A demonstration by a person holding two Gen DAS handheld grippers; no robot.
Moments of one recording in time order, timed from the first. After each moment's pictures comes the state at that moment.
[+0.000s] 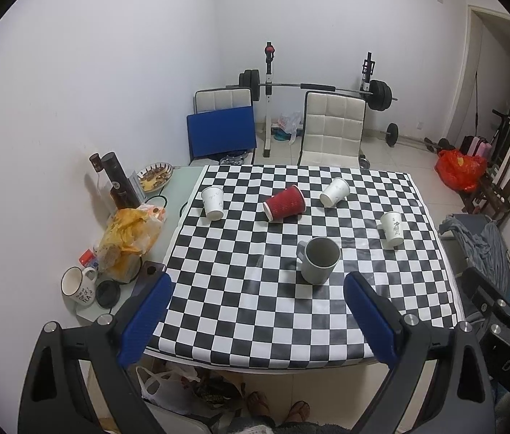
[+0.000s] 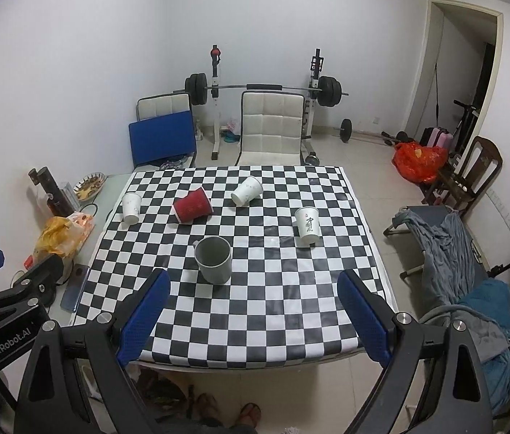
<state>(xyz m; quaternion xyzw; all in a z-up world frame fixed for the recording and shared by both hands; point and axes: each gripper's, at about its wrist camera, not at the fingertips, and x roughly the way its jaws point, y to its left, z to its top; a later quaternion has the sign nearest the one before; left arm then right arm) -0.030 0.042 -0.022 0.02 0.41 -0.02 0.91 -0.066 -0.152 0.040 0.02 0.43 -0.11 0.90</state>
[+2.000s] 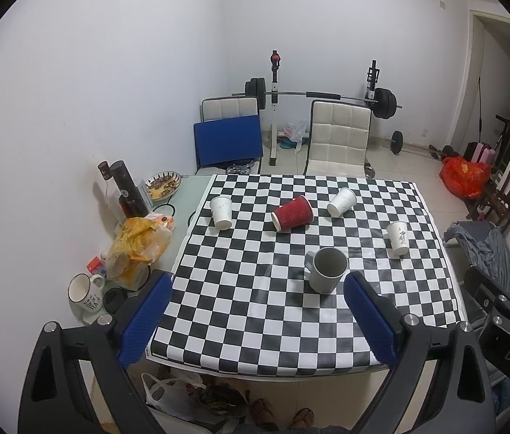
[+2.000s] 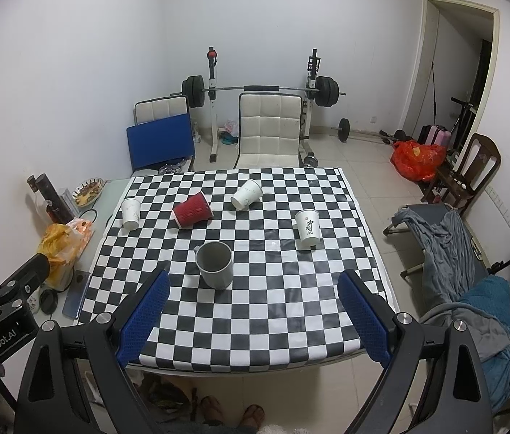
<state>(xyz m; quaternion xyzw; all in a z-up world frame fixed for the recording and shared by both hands) -0.027 0.043 -0.015 0.02 0.40 0.00 0.92 -0.064 -0.154 0.040 0.02 0.43 -0.11 0.90</state>
